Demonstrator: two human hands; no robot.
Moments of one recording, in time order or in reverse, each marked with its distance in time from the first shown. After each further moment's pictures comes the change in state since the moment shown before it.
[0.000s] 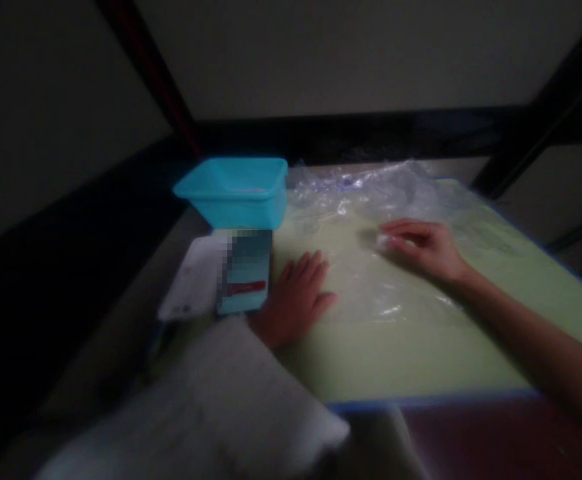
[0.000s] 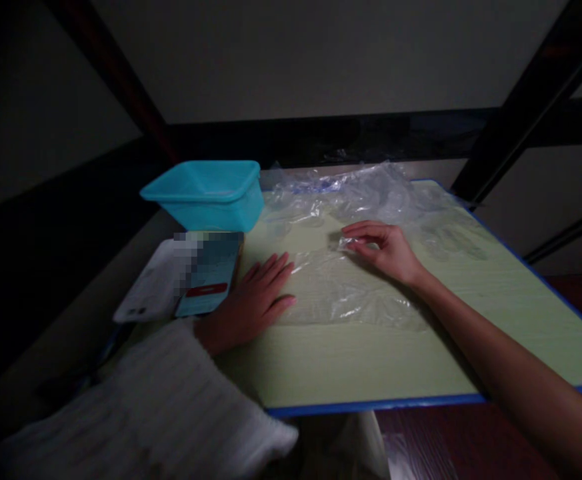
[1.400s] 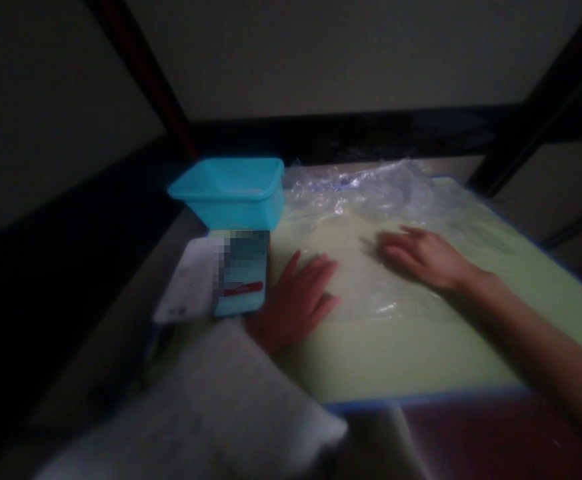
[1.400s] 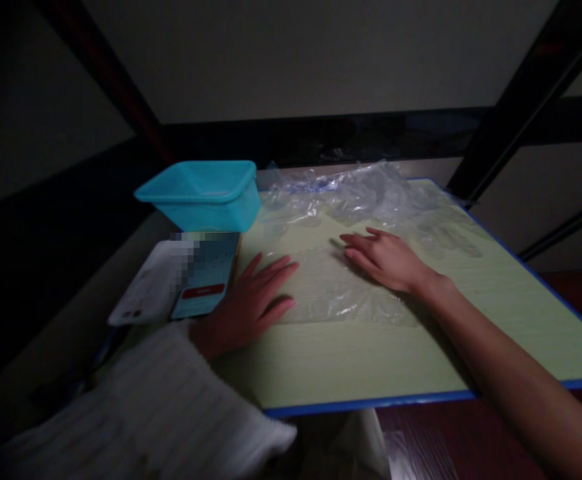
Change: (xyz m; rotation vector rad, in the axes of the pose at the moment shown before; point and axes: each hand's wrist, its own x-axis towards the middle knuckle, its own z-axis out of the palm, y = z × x) left_hand -0.003 0.003 -0.009 -0.083 0.169 0.188; right_hand -0.006 -0.011 -0.013 -0.703 -0.405 -0.185
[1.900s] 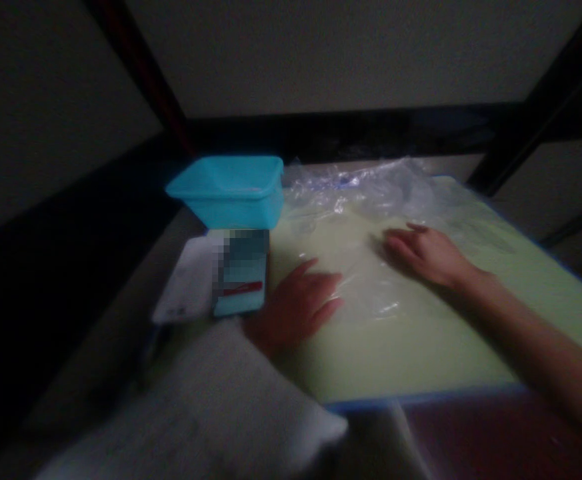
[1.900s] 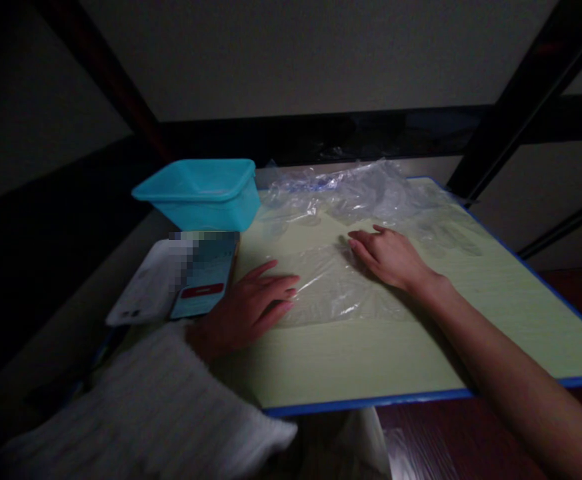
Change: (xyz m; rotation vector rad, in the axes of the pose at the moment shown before) left_hand -0.002 0.001 -0.002 -0.052 0.101 0.154; right_hand 0.001 -0.004 -0.001 -0.057 0.033 0.159
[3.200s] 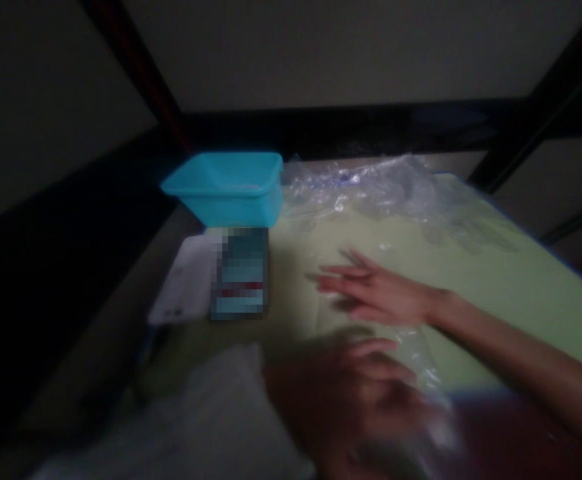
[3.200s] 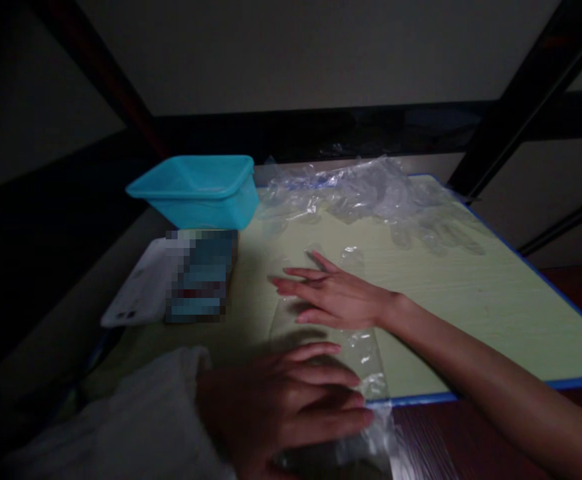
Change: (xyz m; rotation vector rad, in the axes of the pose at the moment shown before) left_hand -0.003 0.062 -0.002 -0.414 -0.226 0.576; right_hand 0.005 -0.059 0.023 0.356 -0.214 -0.668
